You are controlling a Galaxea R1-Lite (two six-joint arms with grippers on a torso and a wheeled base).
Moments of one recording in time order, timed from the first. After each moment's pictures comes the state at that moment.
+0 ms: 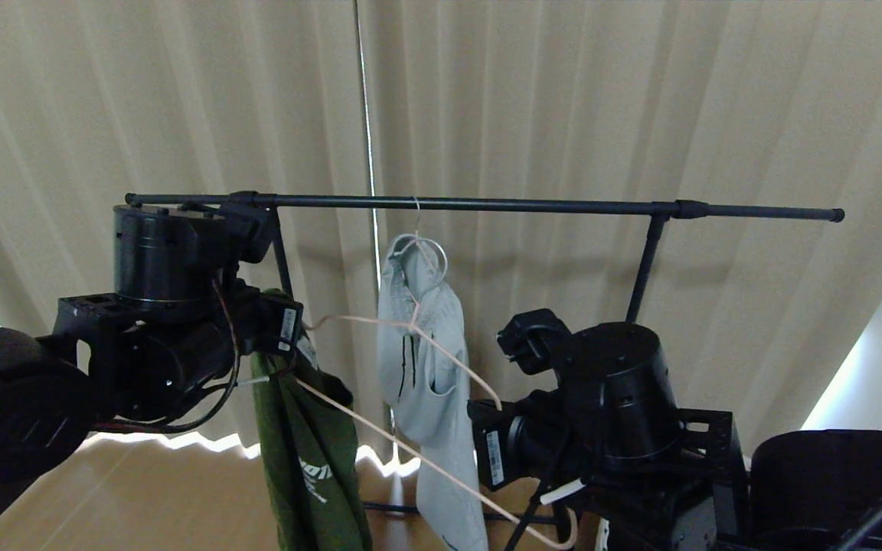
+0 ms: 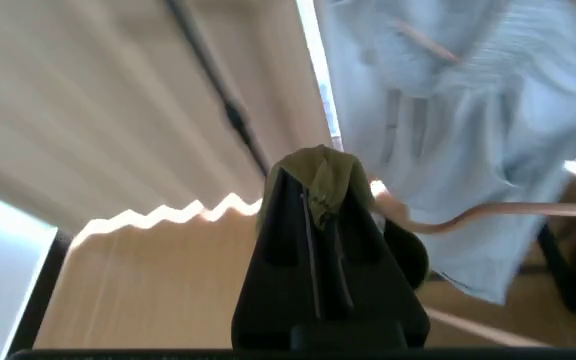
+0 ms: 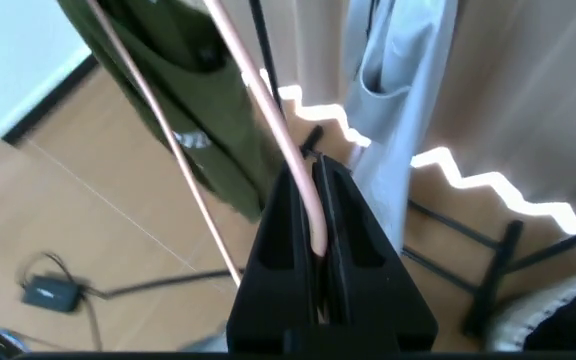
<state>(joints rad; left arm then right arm) -0.46 1.63 -0.85 -0.39 0.46 0.11 0.91 1.82 -0.83 -0.47 -0.31 0.38</state>
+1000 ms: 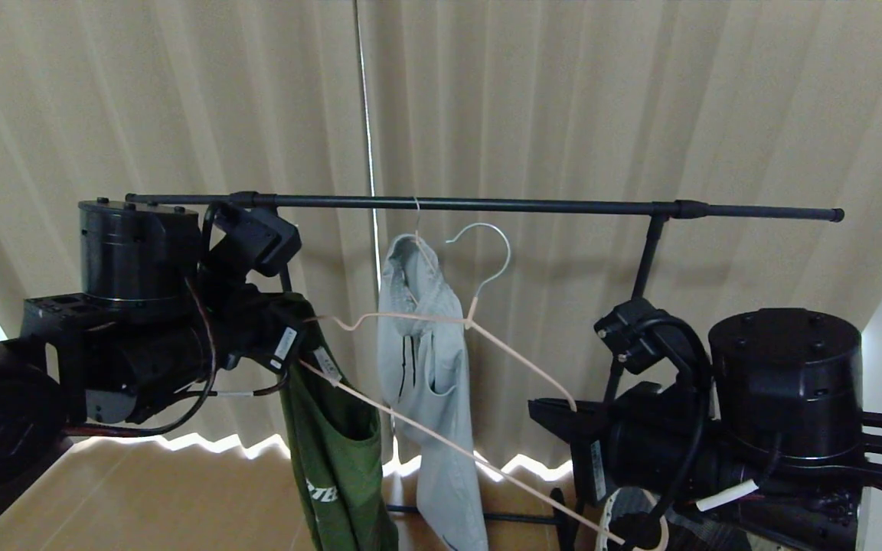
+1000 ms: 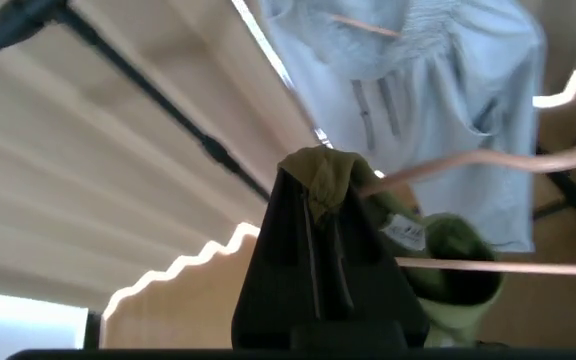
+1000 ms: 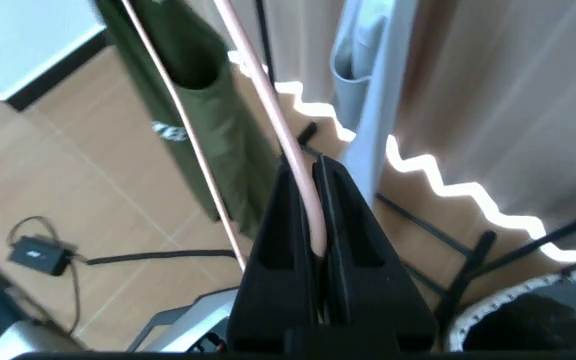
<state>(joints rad) -0.43 1.60 -0.83 -0.39 0.24 0.39 0.81 1.59 -0.65 -0.48 -0.14 0.27</state>
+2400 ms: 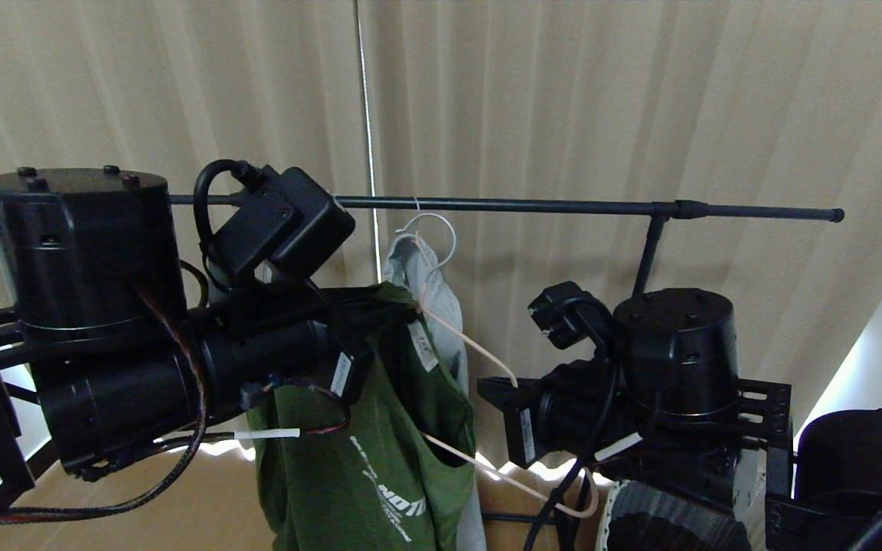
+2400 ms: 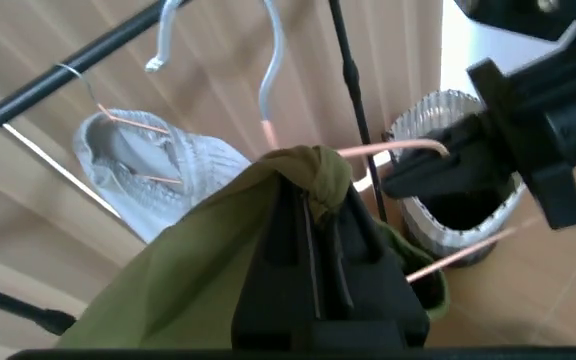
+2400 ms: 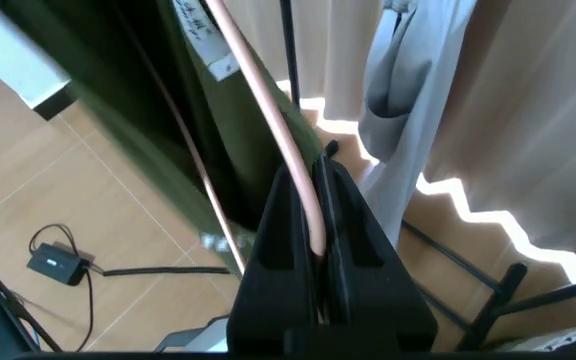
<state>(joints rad) -0.69 1.49 -0.82 -0.48 -0.06 0.32 0.82 1.76 -0.79 -0.54 -0.10 0.27</state>
